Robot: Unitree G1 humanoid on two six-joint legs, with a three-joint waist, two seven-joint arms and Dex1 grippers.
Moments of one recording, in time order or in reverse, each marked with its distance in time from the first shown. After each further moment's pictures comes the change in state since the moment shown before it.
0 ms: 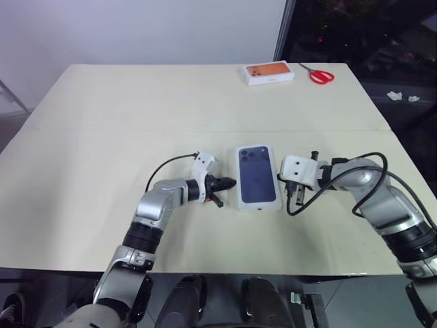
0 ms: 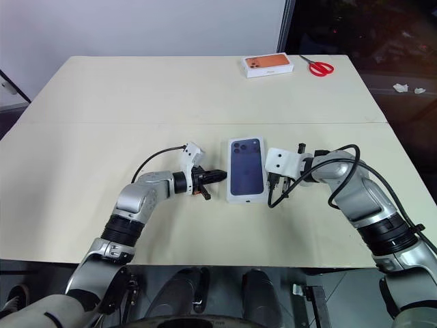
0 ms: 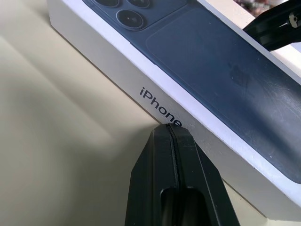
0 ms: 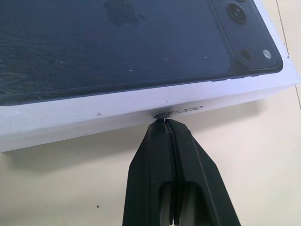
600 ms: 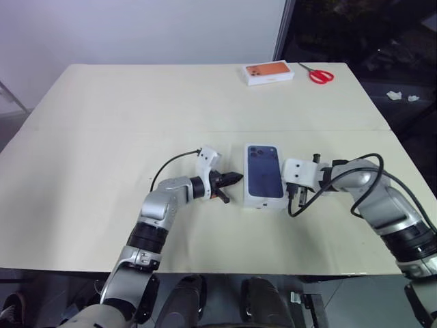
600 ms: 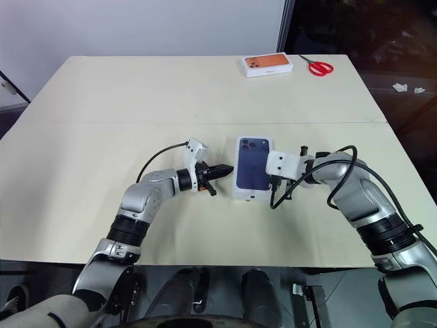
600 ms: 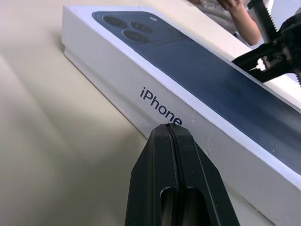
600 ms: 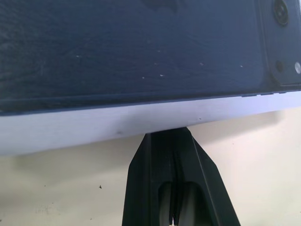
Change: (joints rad) left arm -0.004 -0.044 0.017 -0.010 -0.019 -0.033 0.017; right arm 0.002 0.012 0.003 0.037 -0.061 -0.004 0.027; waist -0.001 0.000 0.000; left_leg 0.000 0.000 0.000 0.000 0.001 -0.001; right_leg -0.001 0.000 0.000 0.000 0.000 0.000
